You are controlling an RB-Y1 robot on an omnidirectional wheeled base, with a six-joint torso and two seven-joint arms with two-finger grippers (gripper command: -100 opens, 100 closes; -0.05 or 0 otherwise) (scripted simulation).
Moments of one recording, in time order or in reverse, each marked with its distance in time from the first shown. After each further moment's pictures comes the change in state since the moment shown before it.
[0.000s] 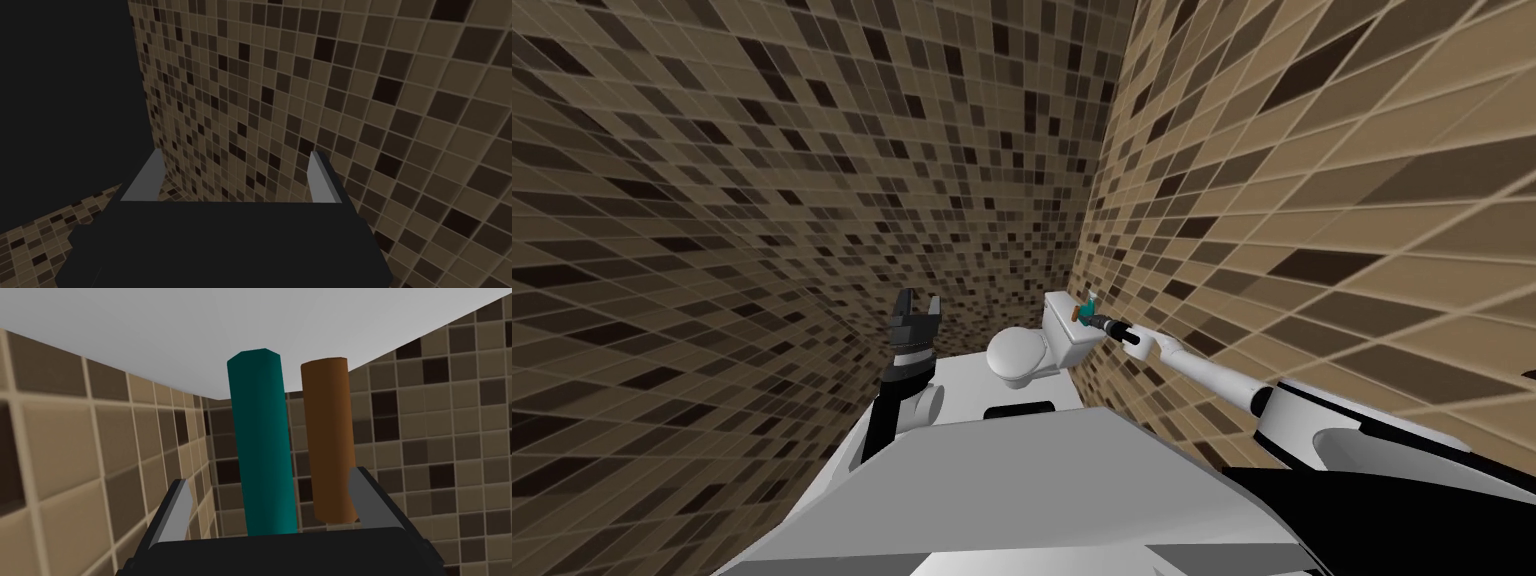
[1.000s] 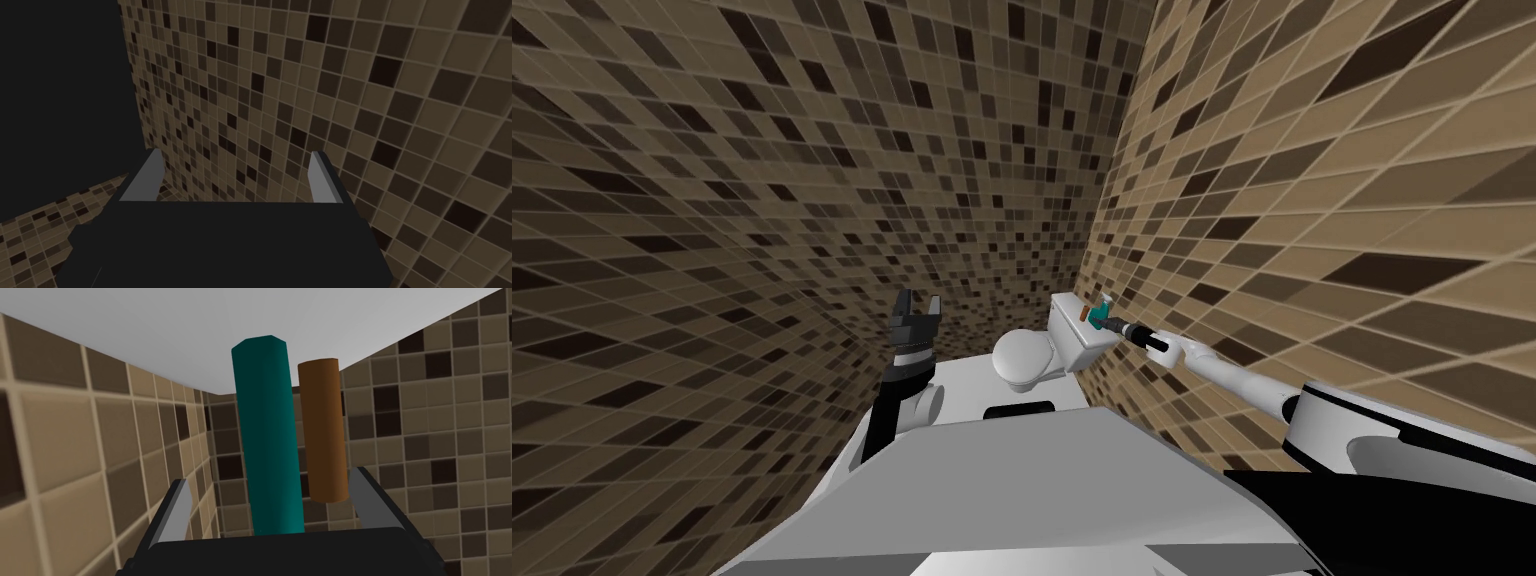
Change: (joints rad) left arm 0.000 0.000 0.000 0.000 0.000 0.000 0.000; right arm 0.034 -0.069 0.012 0.193 -0.071 -0.271 0.013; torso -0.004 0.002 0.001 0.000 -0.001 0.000
